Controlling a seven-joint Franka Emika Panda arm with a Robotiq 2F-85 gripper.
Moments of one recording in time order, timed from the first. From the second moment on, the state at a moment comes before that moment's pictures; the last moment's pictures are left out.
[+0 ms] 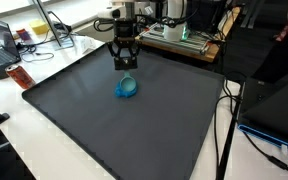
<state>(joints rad) 0.12 0.12 -0.09 -2.48 0.24 2.85 -0.93</state>
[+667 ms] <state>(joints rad) 0.02 0.10 -0.02 -2.48 0.12 2.78 -0.90</state>
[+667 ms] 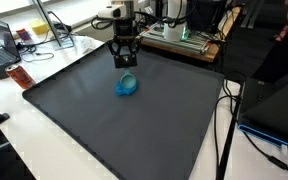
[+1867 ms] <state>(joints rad) -0.02 0.07 -0.02 -2.49 0.10 2.69 -0.90</state>
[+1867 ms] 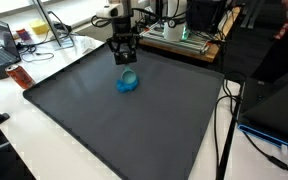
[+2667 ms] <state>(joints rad) -0.04 0.03 -0.03 -2.53 0.10 2.69 -0.91</state>
